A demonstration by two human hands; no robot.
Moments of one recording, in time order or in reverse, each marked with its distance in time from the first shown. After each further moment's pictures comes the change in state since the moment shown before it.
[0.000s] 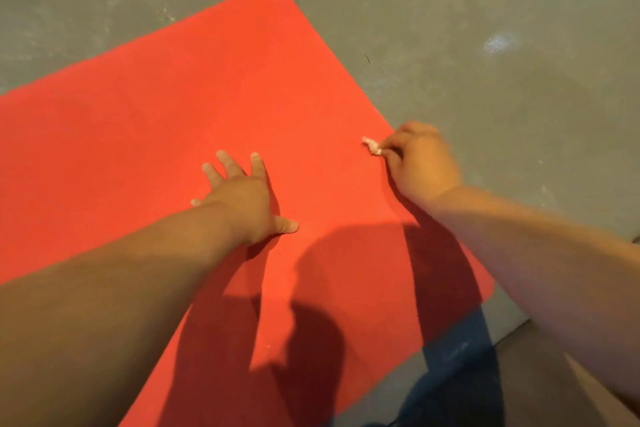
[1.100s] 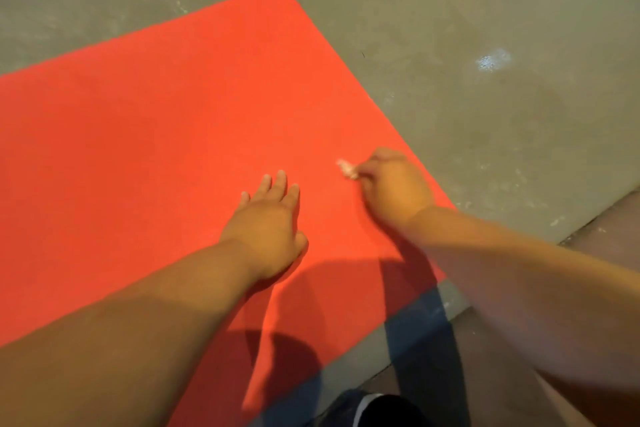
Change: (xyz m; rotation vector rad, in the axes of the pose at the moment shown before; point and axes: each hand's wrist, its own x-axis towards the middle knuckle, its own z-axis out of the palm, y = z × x) left_hand -0.066 0.003 0.056 0.061 0.170 0.353; right_hand -0.065 -0.040 0.007 -0.023 -0.103 -0.057
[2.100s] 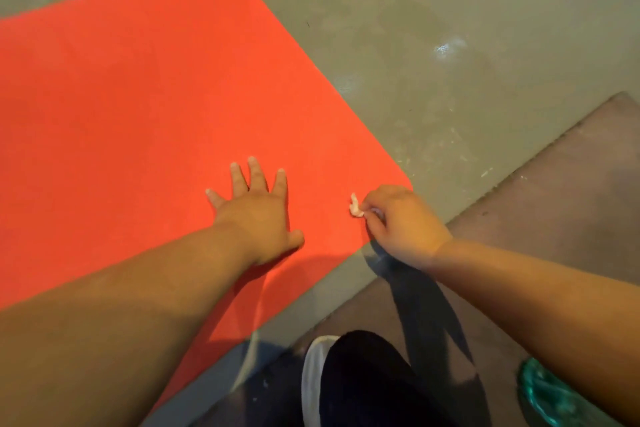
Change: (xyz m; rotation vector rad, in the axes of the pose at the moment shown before) left_hand -0.015 0.062 0.026 0.059 -0.078 -0.079; right_hand -0.132 0.037 -0.027 0.014 -0.098 0.073
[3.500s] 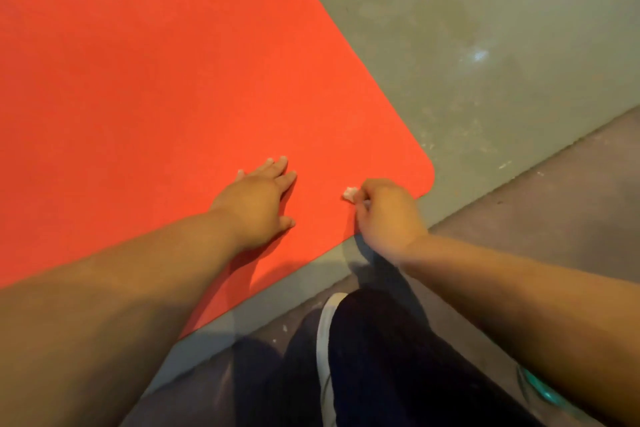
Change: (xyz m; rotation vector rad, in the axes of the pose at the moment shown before) left_hand -0.040 -0.044 0.022 -0.149 0.077 0.190; right_hand -0.013 -0.066 0.025 0.061 -0.026 0.235
